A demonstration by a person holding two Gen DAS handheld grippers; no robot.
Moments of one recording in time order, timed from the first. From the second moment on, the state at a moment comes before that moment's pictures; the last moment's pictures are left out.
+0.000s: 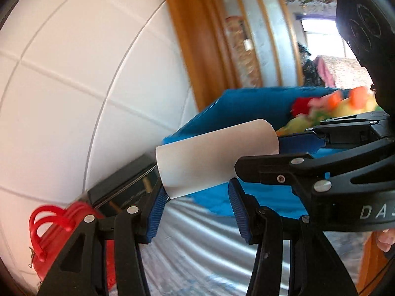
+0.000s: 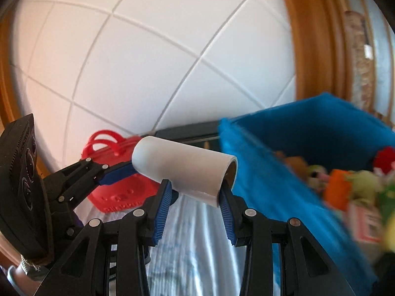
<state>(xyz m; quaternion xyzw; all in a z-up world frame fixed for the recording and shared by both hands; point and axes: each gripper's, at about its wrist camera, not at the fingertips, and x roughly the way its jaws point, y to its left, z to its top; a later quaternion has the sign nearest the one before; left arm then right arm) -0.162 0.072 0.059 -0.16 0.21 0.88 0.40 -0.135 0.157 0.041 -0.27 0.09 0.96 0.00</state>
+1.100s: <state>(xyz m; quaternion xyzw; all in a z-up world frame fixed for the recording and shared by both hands) 0.093 0.304 0.044 -0.19 0.26 0.84 0.44 0.144 0.405 0.030 -0.33 0.16 0.93 0.07</state>
